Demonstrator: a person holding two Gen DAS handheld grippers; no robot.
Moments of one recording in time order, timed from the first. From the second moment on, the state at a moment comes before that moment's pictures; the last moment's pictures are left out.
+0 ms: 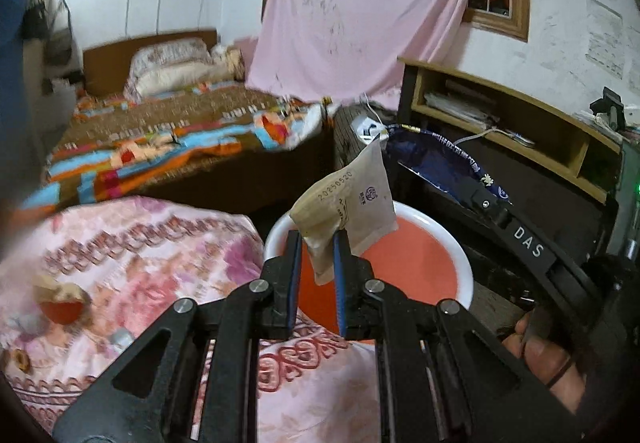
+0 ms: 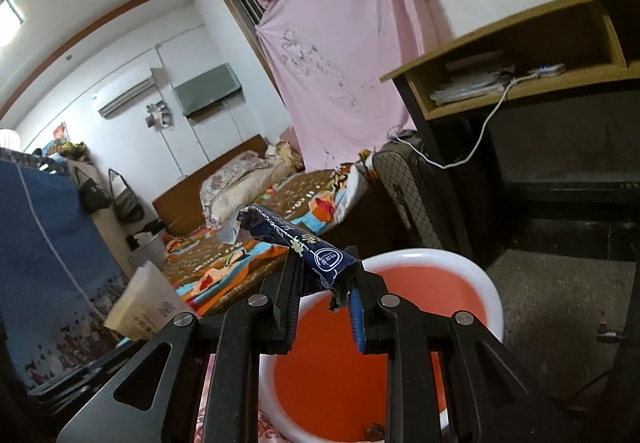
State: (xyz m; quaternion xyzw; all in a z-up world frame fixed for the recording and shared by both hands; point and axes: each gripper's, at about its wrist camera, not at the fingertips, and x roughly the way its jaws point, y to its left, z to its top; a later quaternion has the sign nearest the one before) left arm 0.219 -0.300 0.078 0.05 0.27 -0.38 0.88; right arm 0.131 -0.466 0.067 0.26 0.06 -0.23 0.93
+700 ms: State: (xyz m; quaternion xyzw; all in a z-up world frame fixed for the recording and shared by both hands) left arm 0.236 -0.297 0.070 0.00 0.32 -0.38 0.87; right arm 0.138 -0.470 0.062 0.28 0.09 -0.23 0.93
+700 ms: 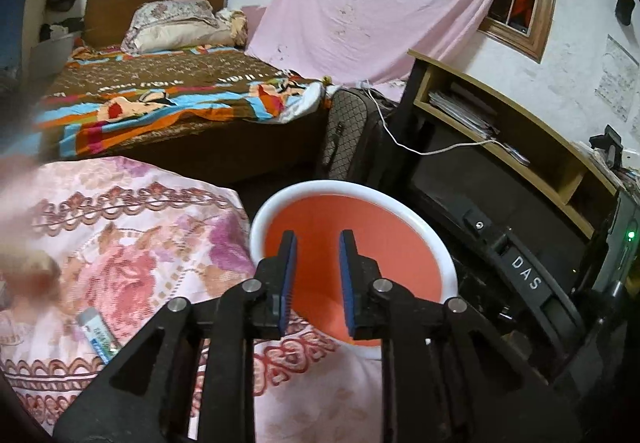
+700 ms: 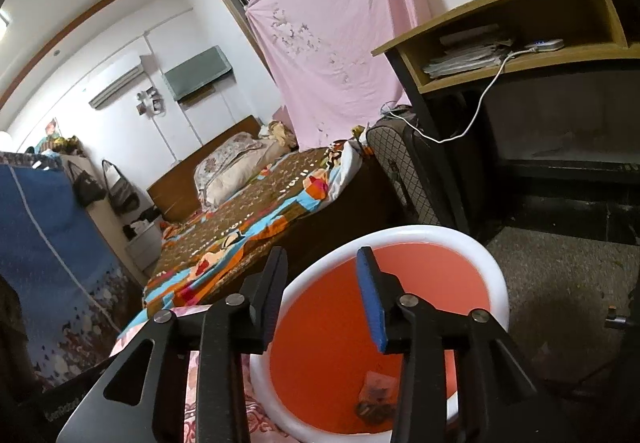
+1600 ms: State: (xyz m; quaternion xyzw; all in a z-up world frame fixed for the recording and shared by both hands) left arm 0.219 -0.150 0.095 -0.05 0.19 -0.23 0.95; right arm 0.148 -0.389 0.092 0.14 0.03 -0.14 0.98
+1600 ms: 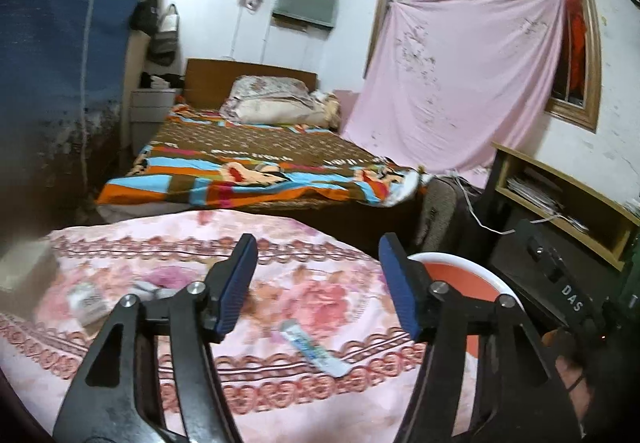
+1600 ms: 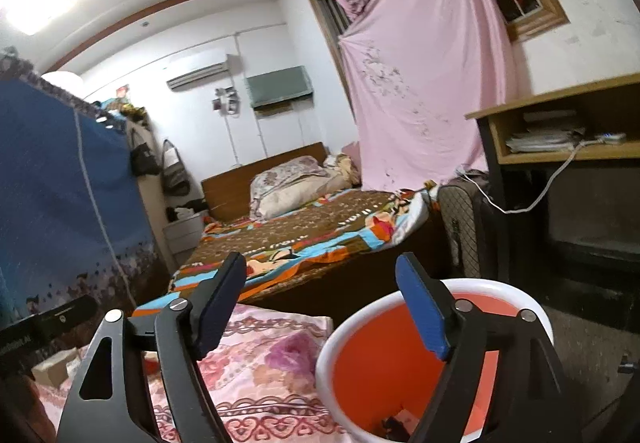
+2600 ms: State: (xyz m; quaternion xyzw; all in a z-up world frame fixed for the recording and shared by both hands) left arm 0.166 -0.055 0.072 -0.02 0.10 -0.11 0.99; right arm 0.148 -0.297 0.092 0.03 -0.01 0.00 1.00
